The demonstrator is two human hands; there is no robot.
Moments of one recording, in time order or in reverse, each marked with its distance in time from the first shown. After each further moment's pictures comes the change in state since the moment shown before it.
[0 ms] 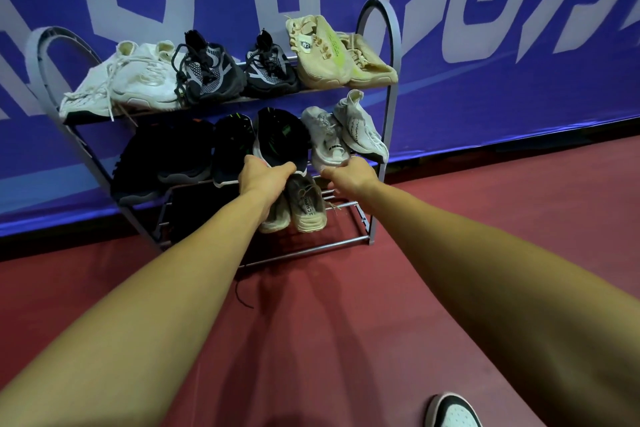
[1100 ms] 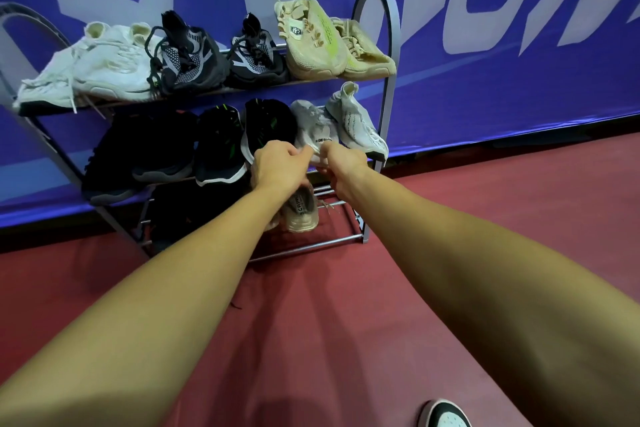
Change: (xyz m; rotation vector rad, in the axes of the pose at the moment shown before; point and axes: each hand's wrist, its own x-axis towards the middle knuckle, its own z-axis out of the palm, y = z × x) left_hand -0.014 0.029 0.038 0.130 -0.059 0.229; right_hand 0.032 -0.011 0.011 0.526 0.132 0.259
